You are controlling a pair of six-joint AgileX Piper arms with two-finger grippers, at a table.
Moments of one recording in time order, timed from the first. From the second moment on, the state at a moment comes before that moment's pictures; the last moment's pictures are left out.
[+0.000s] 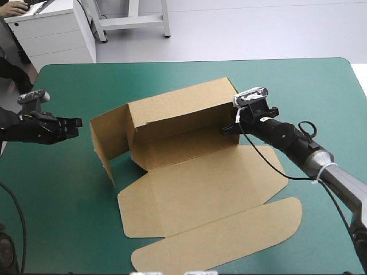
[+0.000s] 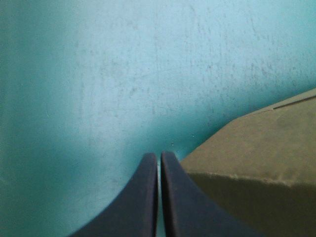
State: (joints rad) left arm 0.30 1.43 -1.24 -0.61 1.06 0.37; right arm 0.36 1.53 -1.03 0.87 0.09 -0.90
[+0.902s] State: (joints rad) left arm 0.30 1.43 -1.10 -0.65 0.94 0.38; right arm 0.29 1.53 -1.64 0.12 1.09 0.06
